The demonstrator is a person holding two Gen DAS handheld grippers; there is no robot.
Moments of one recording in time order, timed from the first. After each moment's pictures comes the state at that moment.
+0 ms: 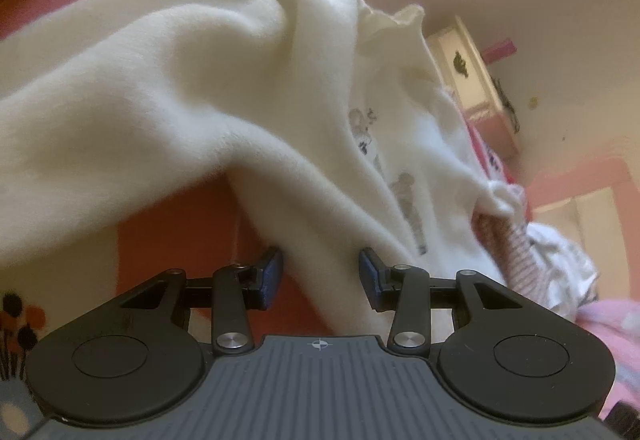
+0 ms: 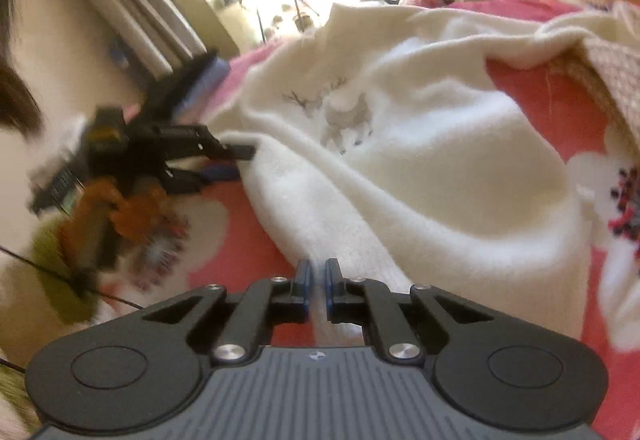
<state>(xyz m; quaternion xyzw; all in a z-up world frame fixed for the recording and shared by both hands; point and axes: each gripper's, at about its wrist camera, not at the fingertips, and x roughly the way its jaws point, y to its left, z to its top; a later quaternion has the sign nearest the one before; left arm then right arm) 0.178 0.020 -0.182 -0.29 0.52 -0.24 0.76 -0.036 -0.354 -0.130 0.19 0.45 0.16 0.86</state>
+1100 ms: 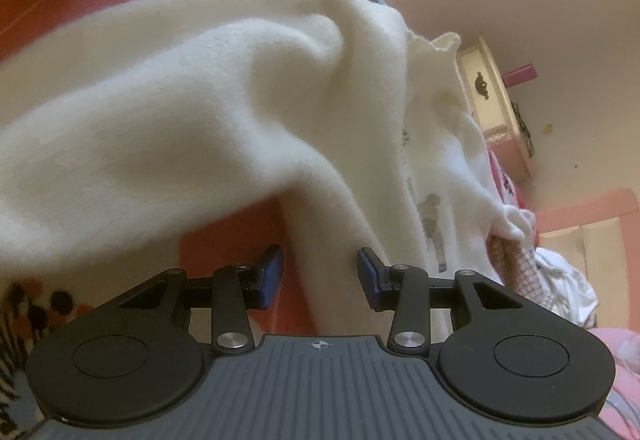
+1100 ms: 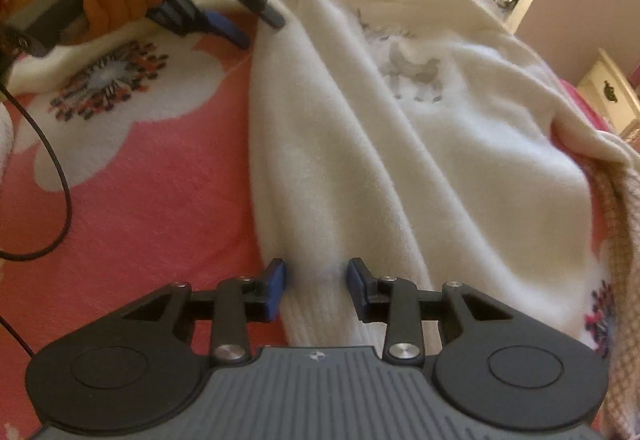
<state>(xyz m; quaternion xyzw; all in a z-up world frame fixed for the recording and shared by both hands) 0.191 0.034 -0.192 -0.30 0.53 -0.20 0.77 -0.035 -0.230 -0.199 -0.17 0.48 0.15 0.85</state>
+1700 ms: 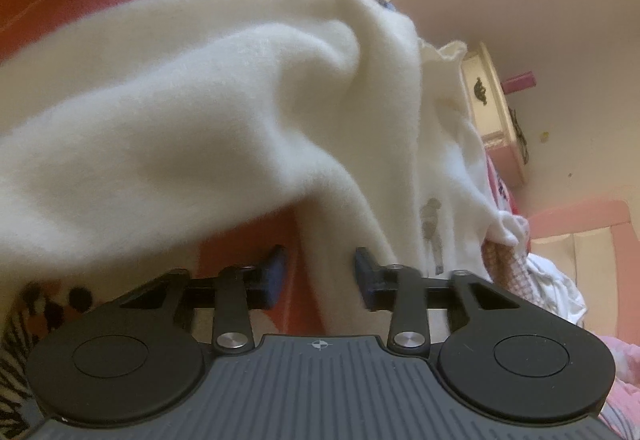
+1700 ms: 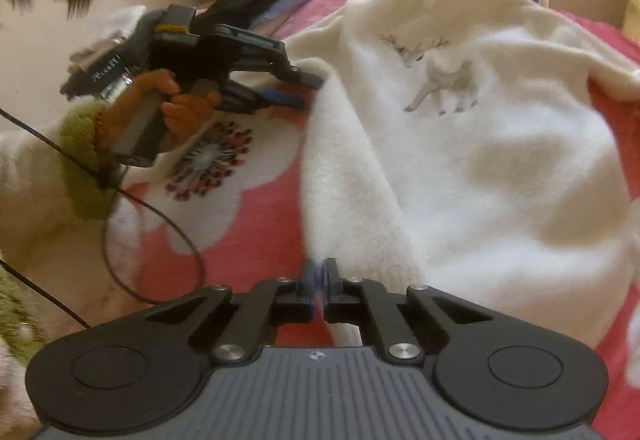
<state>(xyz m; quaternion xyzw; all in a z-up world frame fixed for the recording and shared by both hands) 0.184 0.056 -0.195 -0.33 0.52 -0.21 0.76 -0.036 -0.263 -0.137 0.01 0.50 0.23 0.84</state>
